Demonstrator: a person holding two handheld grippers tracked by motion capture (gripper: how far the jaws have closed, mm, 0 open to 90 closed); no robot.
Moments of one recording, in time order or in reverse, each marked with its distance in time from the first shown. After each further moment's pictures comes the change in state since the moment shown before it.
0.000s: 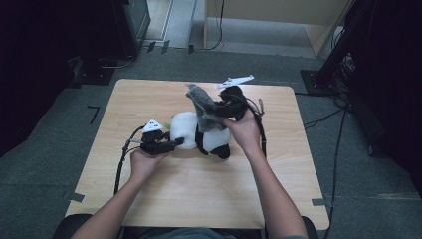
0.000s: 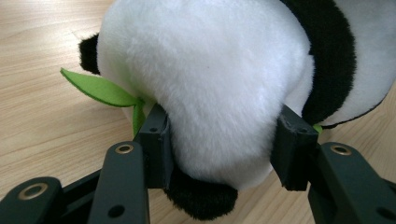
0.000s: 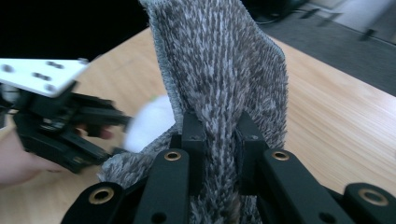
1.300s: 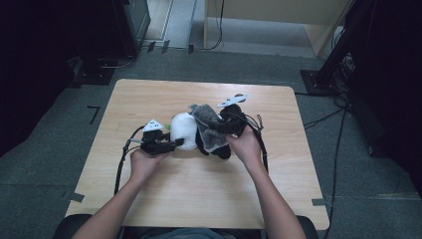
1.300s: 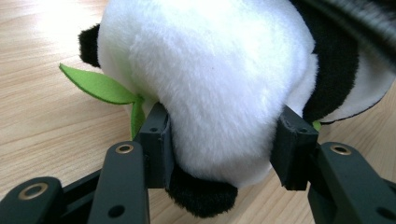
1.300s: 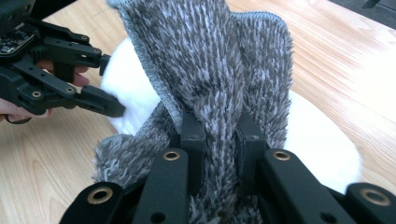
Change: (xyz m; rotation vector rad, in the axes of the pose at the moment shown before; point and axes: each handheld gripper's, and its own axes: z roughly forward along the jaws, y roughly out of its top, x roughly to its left) left arm 0.002 0.000 0.002 0.029 -0.013 -0.021; right arm -0.010 -0.057 0.014 0.093 -0.049 0.001
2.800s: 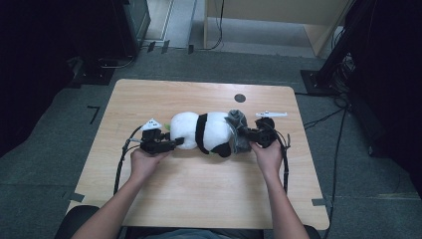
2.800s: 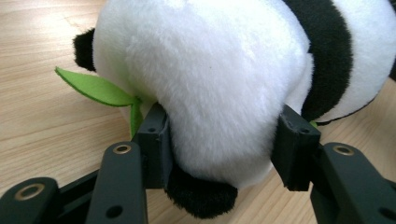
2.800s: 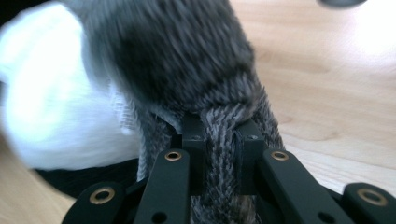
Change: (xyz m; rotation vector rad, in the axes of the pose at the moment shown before) left arm 0.006 0.000 0.000 -0.017 -0.036 -0.046; right arm -0.069 -0.086 -0.019 -0.113 -0.074 0.353
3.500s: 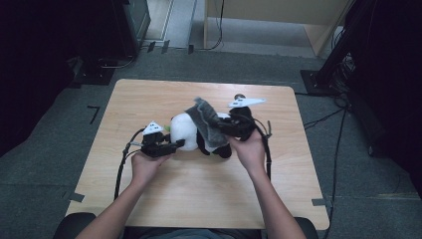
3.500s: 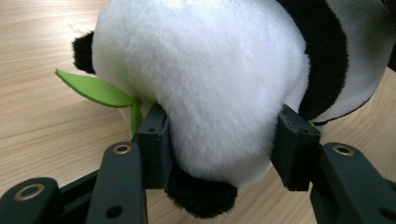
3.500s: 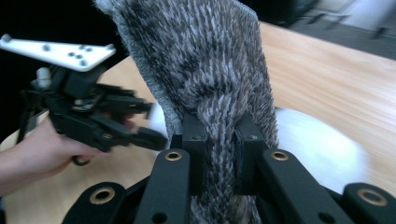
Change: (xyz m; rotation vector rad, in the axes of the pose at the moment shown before) left arm -0.018 -0.005 -0.006 -0.015 0.058 0.033; right arm 0.117 0.051 -0.015 -0.045 0.192 -0.268
